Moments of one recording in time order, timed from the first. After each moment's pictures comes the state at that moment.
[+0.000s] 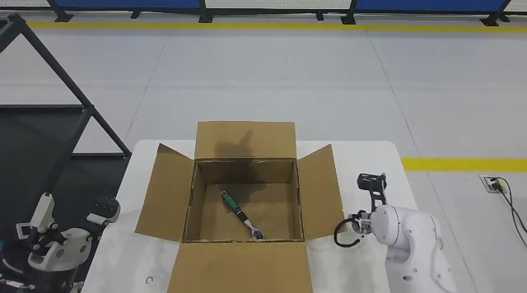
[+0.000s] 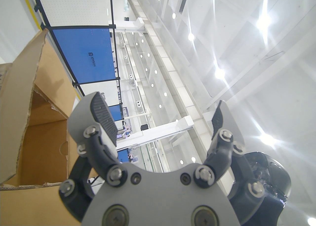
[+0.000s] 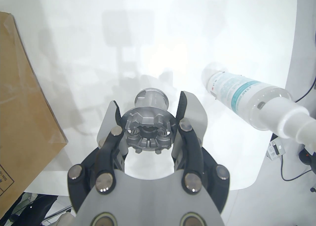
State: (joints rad) left arm 1.65 -1.26 -1.97 -2.11 -0.72 -0.20 -0.44; right arm -0.95 -1.53 1.55 -1.58 -1.54 0.18 1.39
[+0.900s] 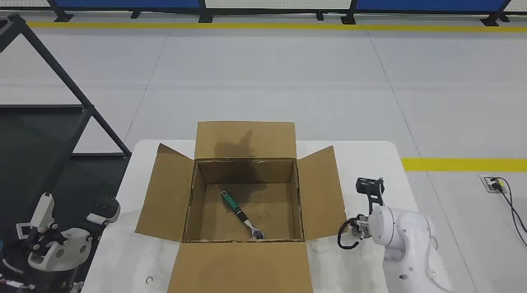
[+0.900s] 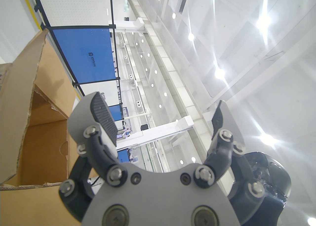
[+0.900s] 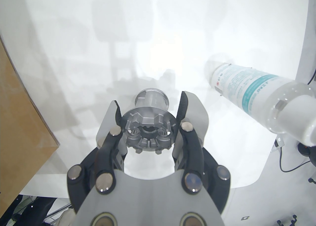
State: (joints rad) left arm 1.65 -1.26 -1.97 -2.11 -0.72 -0.20 -0.44; right arm -0.95 -1.52 1.53 -1.54 -1.52 0.21 1.39
